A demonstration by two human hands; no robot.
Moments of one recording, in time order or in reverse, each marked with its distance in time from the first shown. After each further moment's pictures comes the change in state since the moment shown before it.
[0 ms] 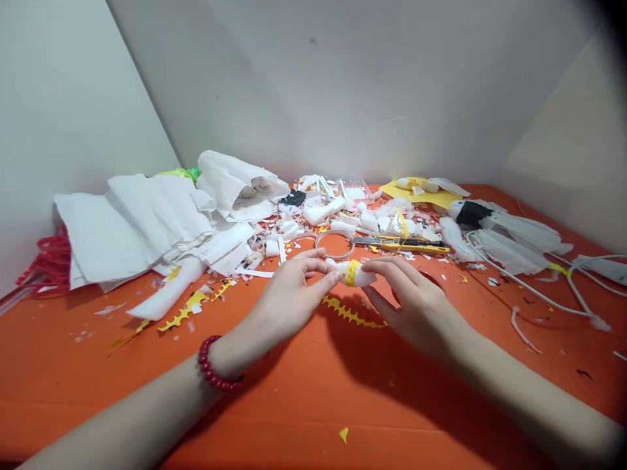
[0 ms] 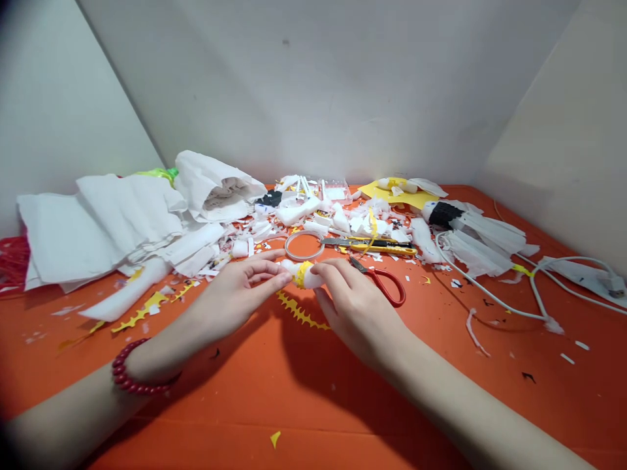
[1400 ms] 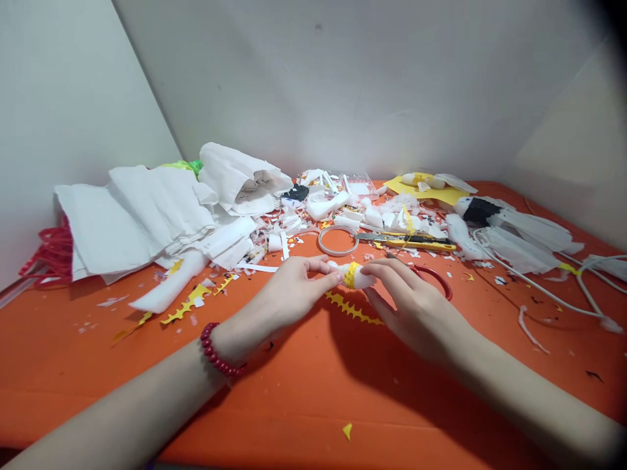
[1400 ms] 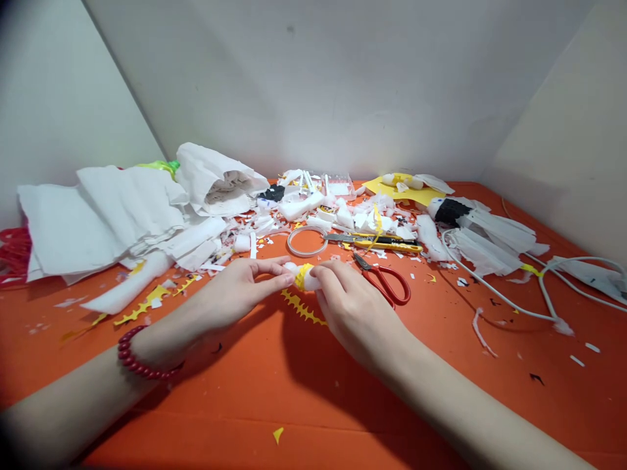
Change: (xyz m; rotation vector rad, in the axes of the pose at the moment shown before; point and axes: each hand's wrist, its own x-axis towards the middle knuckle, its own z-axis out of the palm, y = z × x) left_hand 0.000 0.005 -0.005 -0.076 -0.169 -0.145; right_hand 0.000 -0.006 0.003 -0.065 -0.078 -0.040
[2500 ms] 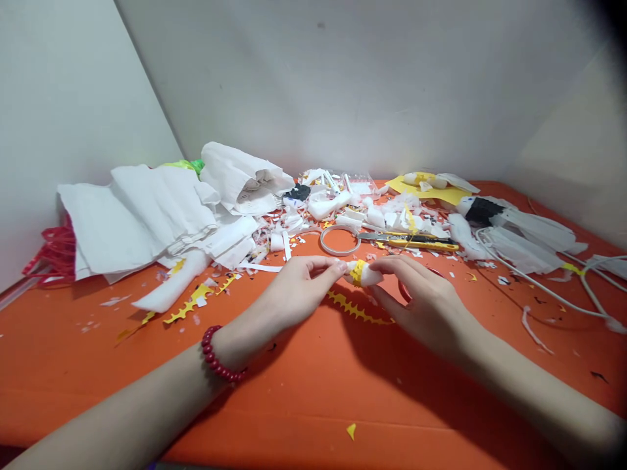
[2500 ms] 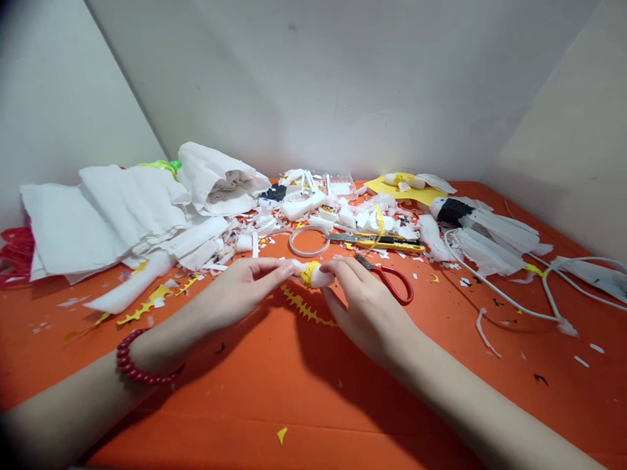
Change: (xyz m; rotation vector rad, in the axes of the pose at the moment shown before) left_hand -0.002 0.006 0.002 -0.023 0.016 -0.009; right_hand -0.002 0.007 -0.002 0.136 0.011 0.118
